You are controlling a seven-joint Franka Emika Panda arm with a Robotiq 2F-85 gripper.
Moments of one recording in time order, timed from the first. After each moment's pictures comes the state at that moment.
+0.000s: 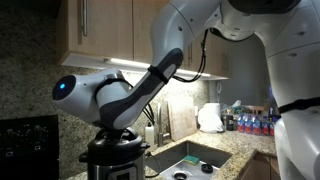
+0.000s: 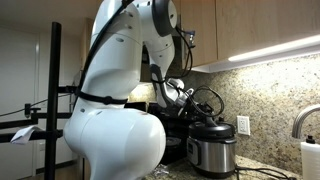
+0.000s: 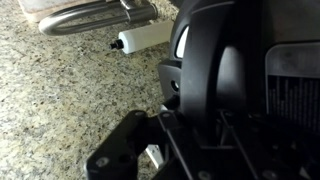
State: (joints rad) arm 0.28 0.10 0.24 -2.11 -1.22 1.97 0.81
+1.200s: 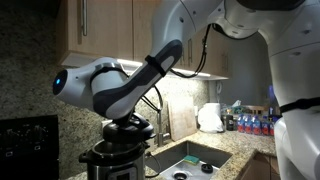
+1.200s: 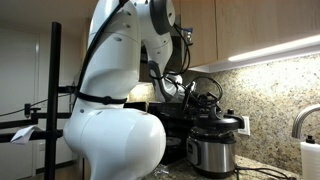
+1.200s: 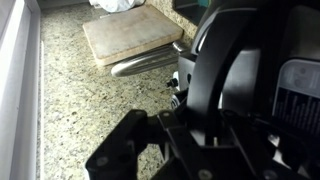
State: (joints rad) arm 0.28 0.08 0.26 -2.06 -1.19 1.66 0.81
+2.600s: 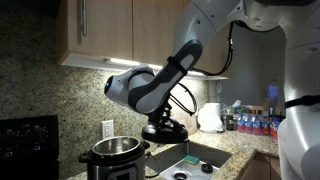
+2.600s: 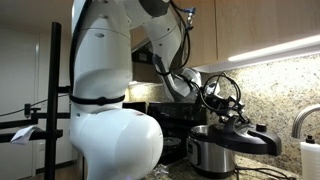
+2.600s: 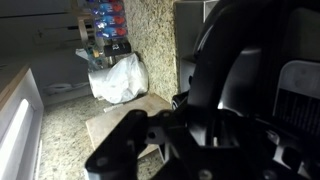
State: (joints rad) arm 0.17 -0.07 0.13 -2.26 -1.01 1.64 0.81
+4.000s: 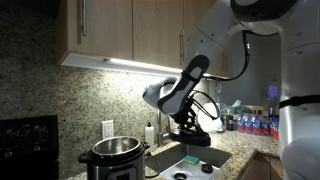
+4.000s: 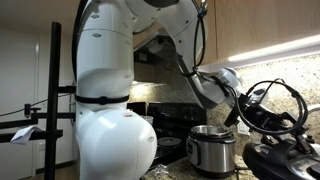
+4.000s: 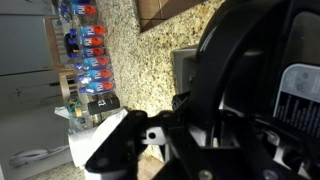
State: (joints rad) arm -0.03 -0.03 -0.07 -2.30 -1.00 1.81 0.71
